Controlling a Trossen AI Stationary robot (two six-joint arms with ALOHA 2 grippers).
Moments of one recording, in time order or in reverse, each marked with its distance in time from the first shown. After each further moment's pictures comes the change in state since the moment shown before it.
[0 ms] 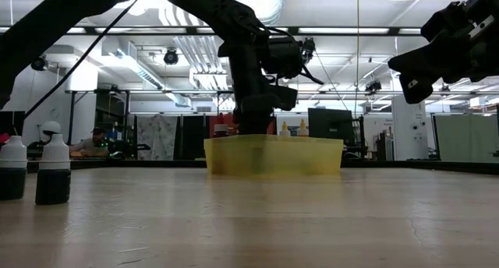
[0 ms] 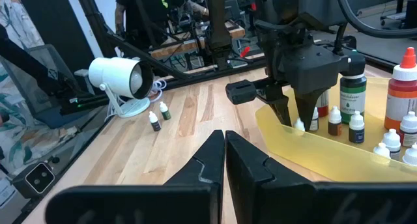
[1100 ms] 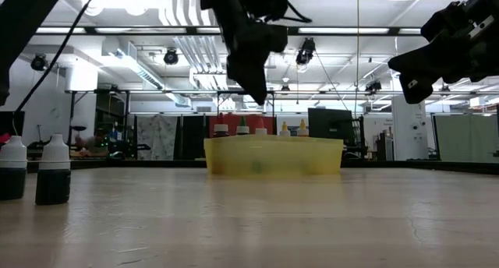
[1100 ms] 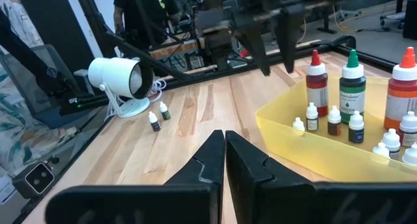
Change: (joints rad) left arm -0.035 -0.219 0.002 -0.043 0.015 -0.042; right arm 0.000 0.001 0.000 0.000 0.000 0.000
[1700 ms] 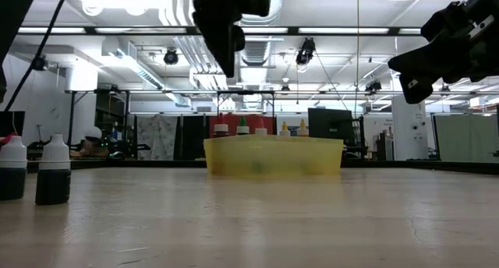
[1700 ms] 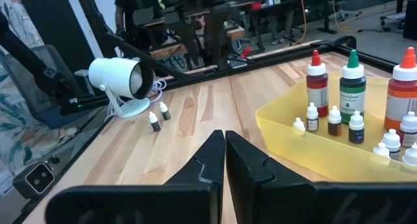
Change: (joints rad) left arm -0.191 -0.090 -0.001 -0.228 0.004 -0.003; right arm 0.000 0.000 0.000 0.000 0.000 0.000
